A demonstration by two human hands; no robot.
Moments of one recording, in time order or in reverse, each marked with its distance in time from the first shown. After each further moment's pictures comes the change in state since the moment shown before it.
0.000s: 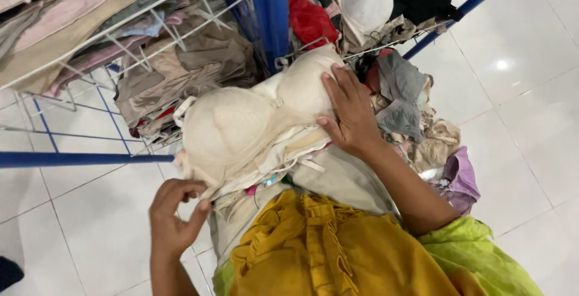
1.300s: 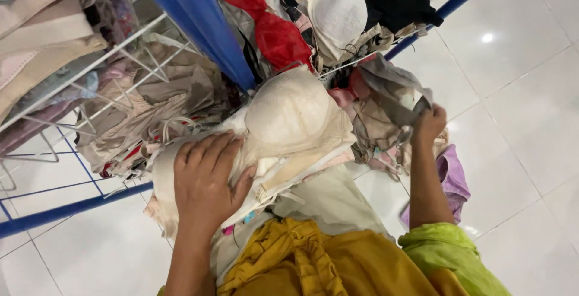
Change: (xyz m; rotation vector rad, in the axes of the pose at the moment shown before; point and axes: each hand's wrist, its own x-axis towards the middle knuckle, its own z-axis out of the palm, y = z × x) left_hand 0.146 0.086 0.098 0.413 -0.086 0.486; right_hand -0.206 0.370 0.043 0.244 0.851 1.087
